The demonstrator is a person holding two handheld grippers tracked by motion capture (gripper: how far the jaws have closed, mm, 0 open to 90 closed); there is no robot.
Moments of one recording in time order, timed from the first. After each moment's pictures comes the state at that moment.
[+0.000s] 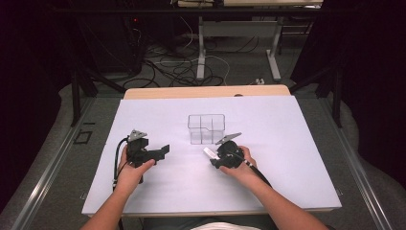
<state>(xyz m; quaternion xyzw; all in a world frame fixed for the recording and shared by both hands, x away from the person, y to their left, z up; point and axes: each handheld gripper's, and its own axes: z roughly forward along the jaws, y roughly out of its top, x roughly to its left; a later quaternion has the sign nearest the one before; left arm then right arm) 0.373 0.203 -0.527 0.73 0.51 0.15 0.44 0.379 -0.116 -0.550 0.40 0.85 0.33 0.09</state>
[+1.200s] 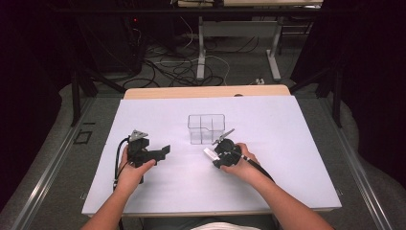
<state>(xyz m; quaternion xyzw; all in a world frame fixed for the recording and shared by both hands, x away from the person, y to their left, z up) 0.374 0.201 -0.529 0.73 0.51 0.15 0.43 0.385 -0.109 -0.539 0.38 0.89 0.25 0.07</state>
